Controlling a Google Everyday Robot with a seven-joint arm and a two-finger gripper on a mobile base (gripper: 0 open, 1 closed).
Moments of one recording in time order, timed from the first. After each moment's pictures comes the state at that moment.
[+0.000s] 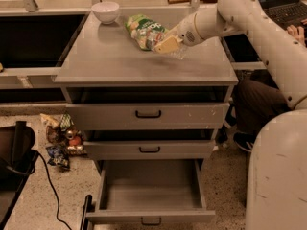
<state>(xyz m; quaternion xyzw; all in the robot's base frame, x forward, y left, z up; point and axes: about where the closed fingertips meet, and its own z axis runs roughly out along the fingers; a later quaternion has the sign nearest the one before) 0.779 -0.050 0.887 -0.48 0.74 0.19 0.44</state>
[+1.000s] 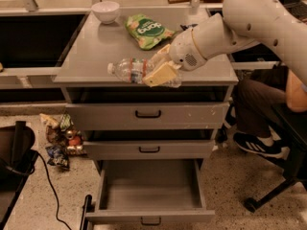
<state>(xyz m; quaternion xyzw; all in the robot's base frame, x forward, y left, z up) 0.596 -0.006 0.900 -0.59 0.68 0.24 0.37</state>
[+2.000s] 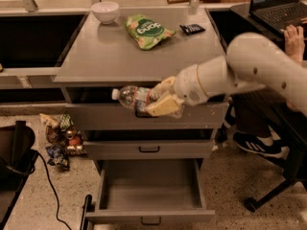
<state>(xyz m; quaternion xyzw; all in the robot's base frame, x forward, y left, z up) 0.554 -0.008 0.833 -0.56 0.68 0.28 0.37</state>
